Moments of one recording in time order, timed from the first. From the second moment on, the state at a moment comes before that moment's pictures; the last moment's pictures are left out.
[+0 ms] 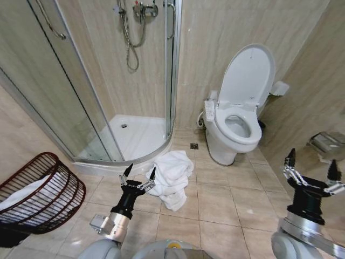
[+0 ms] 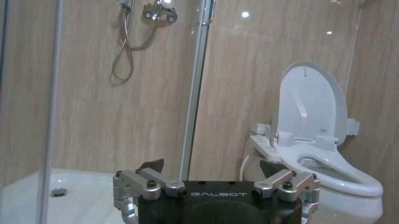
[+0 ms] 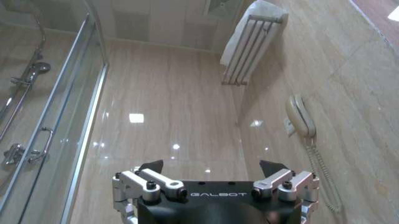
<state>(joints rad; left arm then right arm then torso) 1.92 -1.61 -0.51 -2.50 -0.08 0.05 0.23 -1.69 1.58 0.97 2.32 0.35 0.53 -0.01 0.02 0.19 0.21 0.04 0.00</state>
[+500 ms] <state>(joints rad) 1.92 -1.61 -0.51 -2.50 -0.08 0.05 0.23 -1.69 1.58 0.97 2.31 0.35 0.53 -0.01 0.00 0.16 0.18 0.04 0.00</state>
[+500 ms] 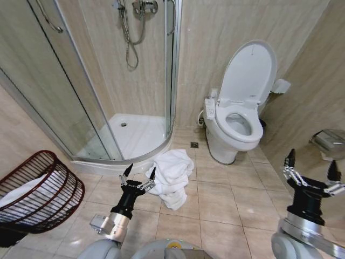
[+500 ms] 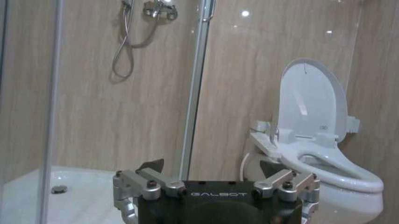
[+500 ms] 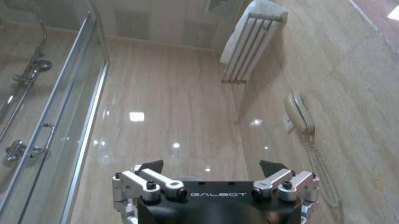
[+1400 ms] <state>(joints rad) 1.92 -1.61 -0.51 -2.50 -0.08 0.05 0.23 -1.71 1.59 0.97 2.30 0.36 0.53 -0.04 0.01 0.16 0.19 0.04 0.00</state>
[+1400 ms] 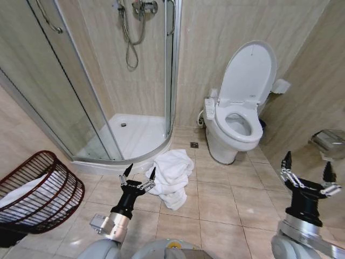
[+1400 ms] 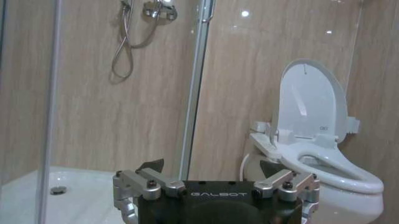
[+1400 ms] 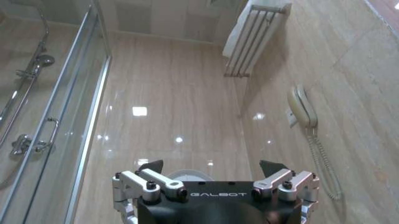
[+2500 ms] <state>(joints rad) 1.92 -1.61 -0.51 -2.50 -0.08 0.05 0.23 -1.70 1.58 0.96 2.26 0.39 0.52 -0.05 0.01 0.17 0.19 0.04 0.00</state>
